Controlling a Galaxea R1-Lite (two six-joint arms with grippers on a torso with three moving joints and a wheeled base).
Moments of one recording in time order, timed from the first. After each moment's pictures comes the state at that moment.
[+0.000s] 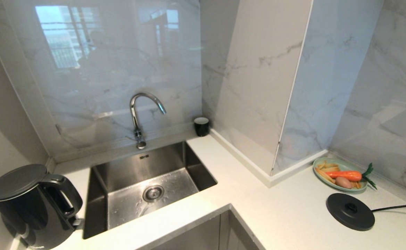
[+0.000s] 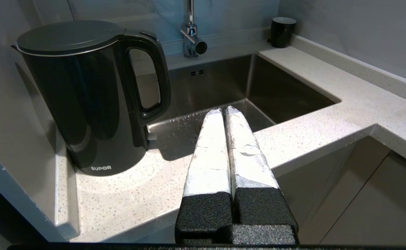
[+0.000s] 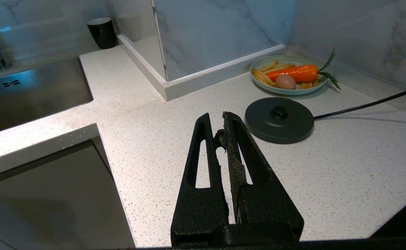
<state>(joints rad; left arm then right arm) 0.00 0.00 0.00 -0.01 0.00 -0.01 0.00 0.00 0.00 0.02 -0.01 0.03</state>
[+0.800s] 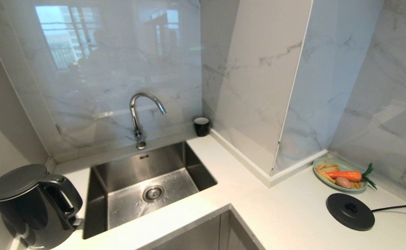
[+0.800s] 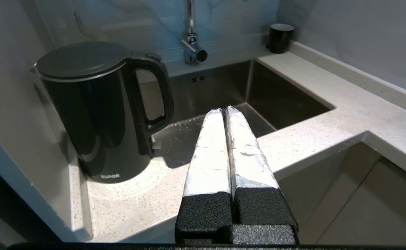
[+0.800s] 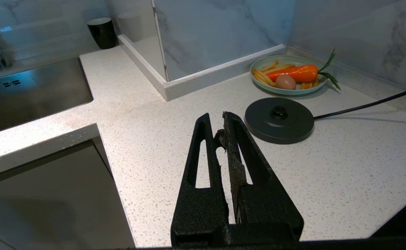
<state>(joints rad) 0.00 0.06 -0.18 0.10 0.00 0.00 0.00 0.00 0.00 0.02 -0.01 0.03</state>
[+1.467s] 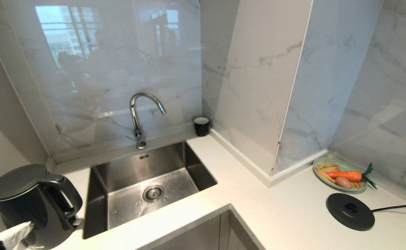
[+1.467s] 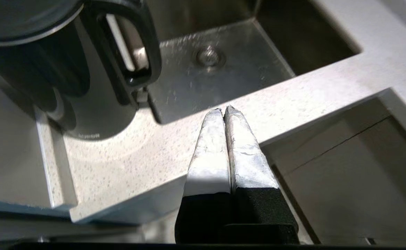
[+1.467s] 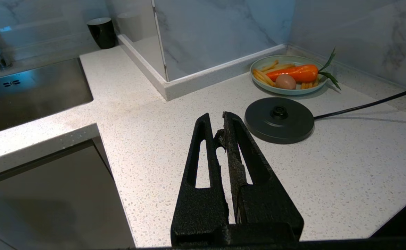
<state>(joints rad) -0.01 0.79 -0.32 -0.05 0.00 -0.07 0.00 0.00 0.00 0.01 -0.01 0.03</state>
